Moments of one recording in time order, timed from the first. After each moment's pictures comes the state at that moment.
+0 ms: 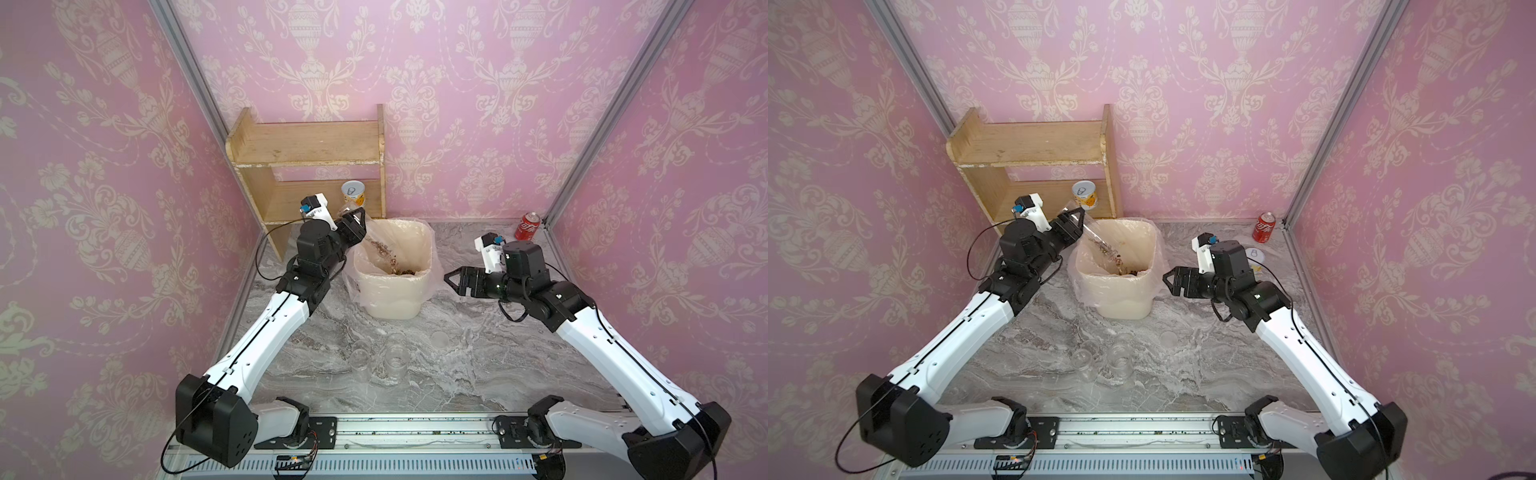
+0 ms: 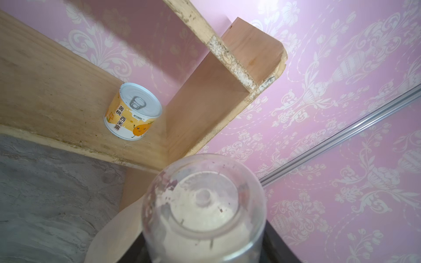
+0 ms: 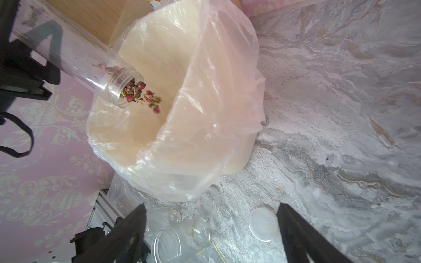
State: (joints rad) left arm -0.35 1.29 1.15 0.07 -0.03 -0.74; right arm 0.43 1.12 1.10 -0.61 -0.24 0.49
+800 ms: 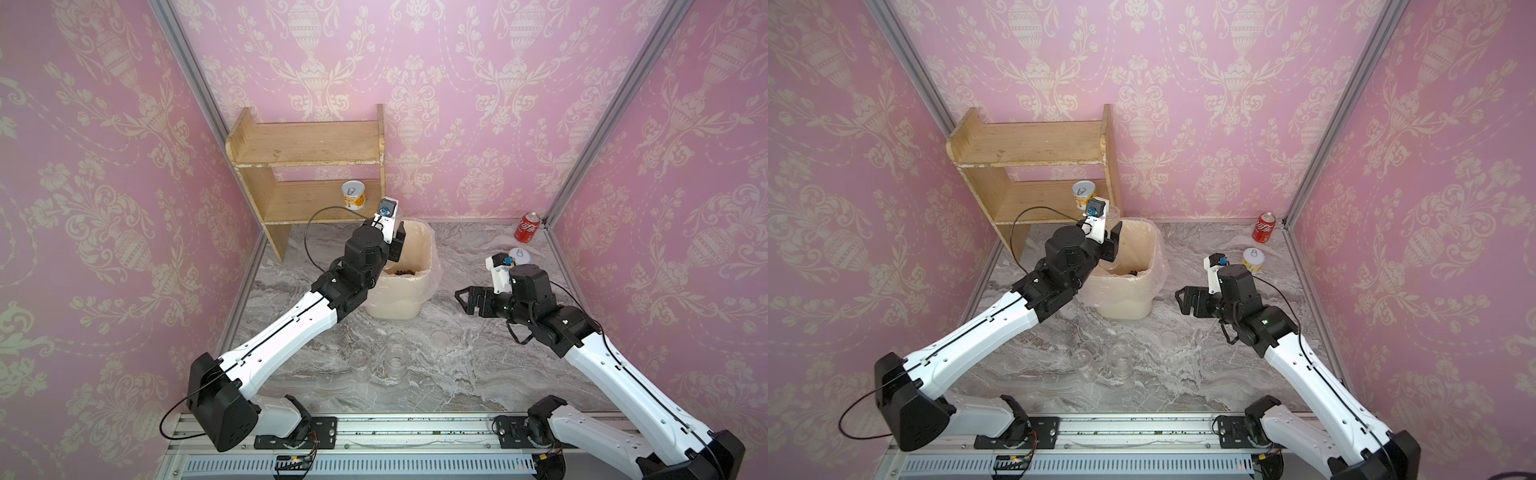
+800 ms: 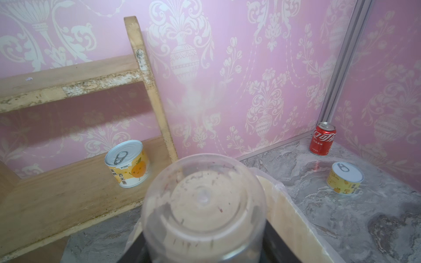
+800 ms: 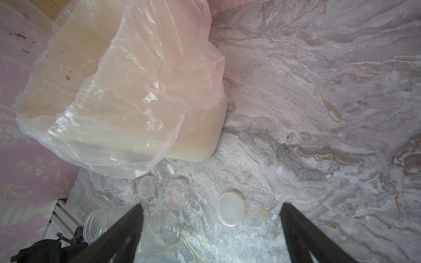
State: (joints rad) left arm -0.69 1.38 1.27 -0.01 -0.42 0.07; right arm 0.43 0.98 0.92 -0.57 -0.14 0.47
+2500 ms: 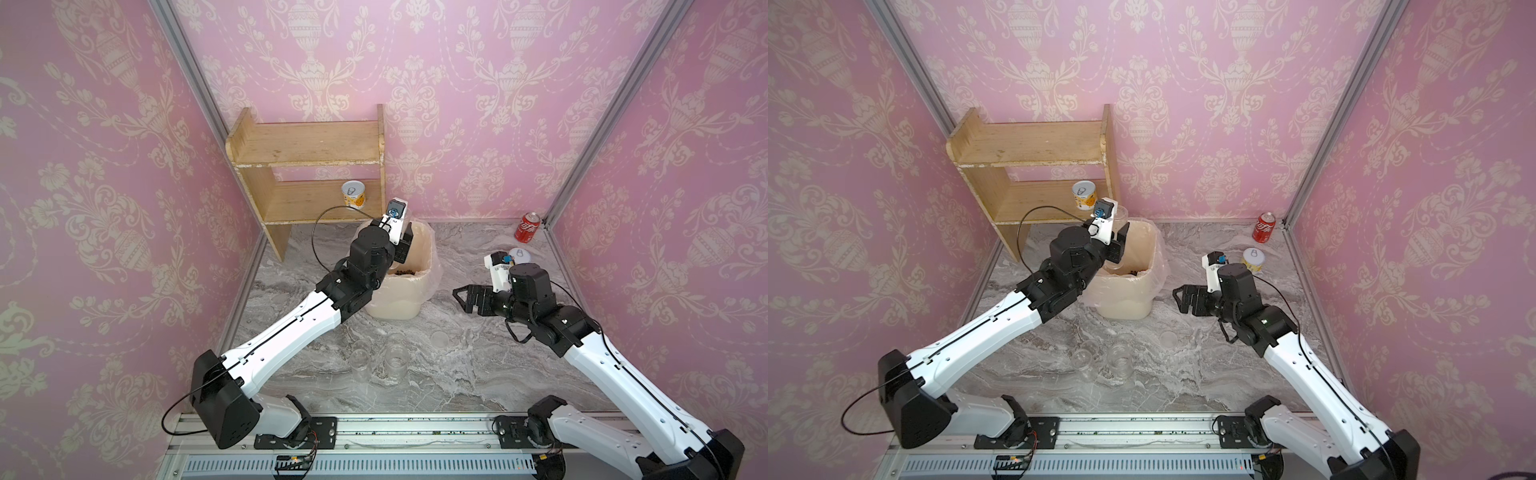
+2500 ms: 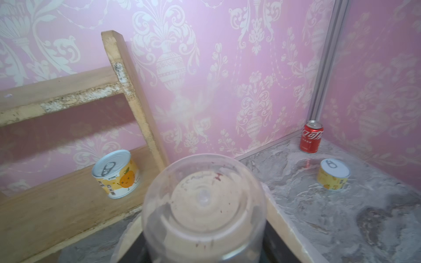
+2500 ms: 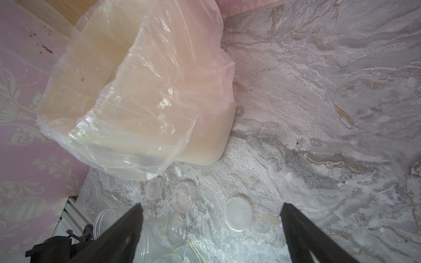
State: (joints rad) left arm -0.72 1.40 1.30 -0.01 -0.43 0.12; right arm 0.43 0.98 0.92 -0.54 -0.17 0.47
